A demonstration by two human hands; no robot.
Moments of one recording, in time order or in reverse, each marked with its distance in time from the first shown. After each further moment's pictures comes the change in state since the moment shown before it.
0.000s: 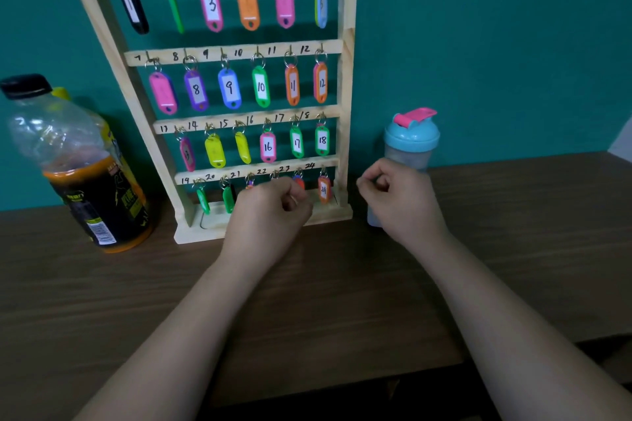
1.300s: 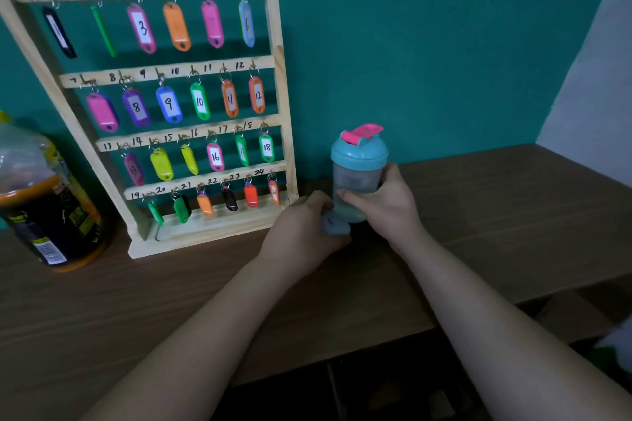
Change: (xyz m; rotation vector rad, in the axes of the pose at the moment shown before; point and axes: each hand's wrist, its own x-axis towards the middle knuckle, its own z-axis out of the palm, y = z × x) left_hand -0.008 0.062 0.083 0.075 -0.341 0.164; right_hand -0.006 0.060 -0.036 0.277 0.063 0.401
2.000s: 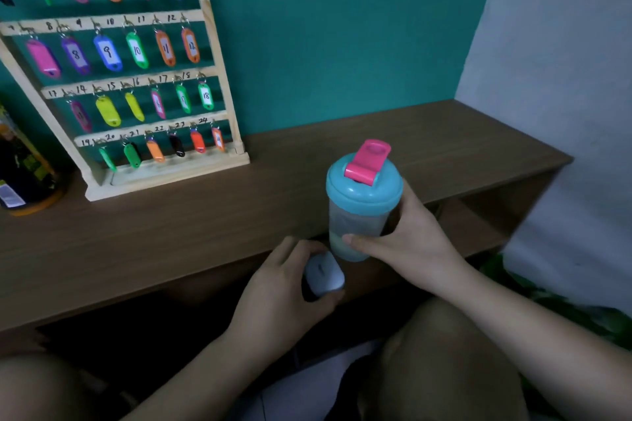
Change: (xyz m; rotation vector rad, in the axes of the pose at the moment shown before) left_hand -0.203 0.101 0.039 -0.231 0.015 0.165; right_hand -0.210 0.004 -0.154 -0.104 -0.127 -0.080
